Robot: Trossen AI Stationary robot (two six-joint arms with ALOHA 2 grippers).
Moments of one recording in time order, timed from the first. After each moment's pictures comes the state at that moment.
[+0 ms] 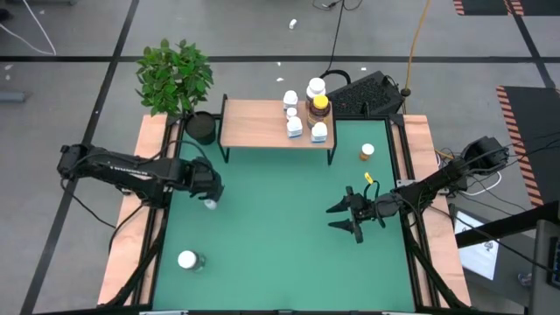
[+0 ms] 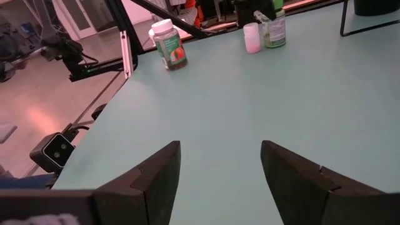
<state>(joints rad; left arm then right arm) -0.02 1.11 0.68 -1.01 -0.29 -1.10 0.41 1.18 0.12 0.79 0.26 0.39</state>
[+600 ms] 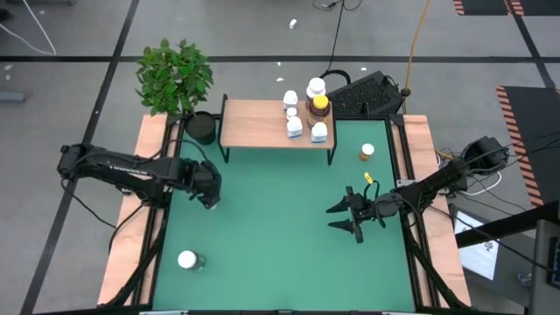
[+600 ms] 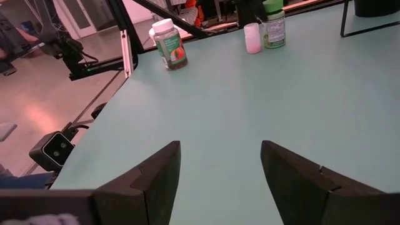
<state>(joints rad) -0.02 1.11 0.71 -1.02 -0.26 -0.68 0.41 1.18 0.12 0.79 0.26 0.38</state>
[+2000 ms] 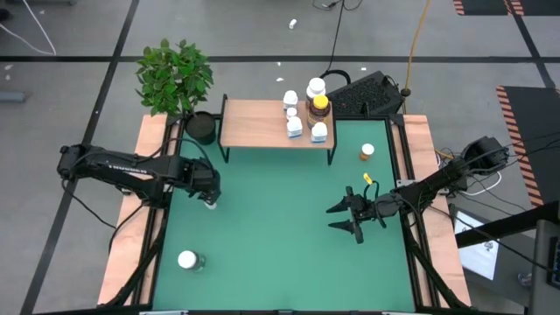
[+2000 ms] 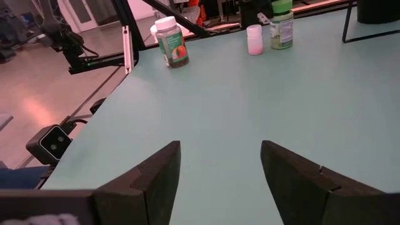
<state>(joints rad) -0.01 1.11 0.73 -1.10 -0.21 -0.93 0.41 1.18 0.12 0.79 0.26 0.34</state>
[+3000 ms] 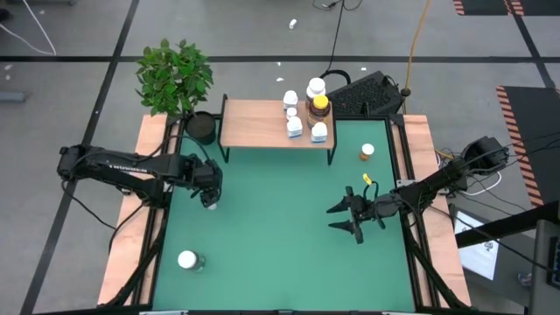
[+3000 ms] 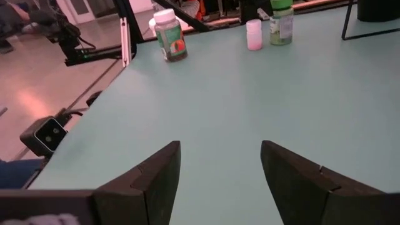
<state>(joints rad) 0.02 1.11 0.73 -0.99 -0.26 -0.45 0.41 1.18 0.13 0.77 0.26 0.32</state>
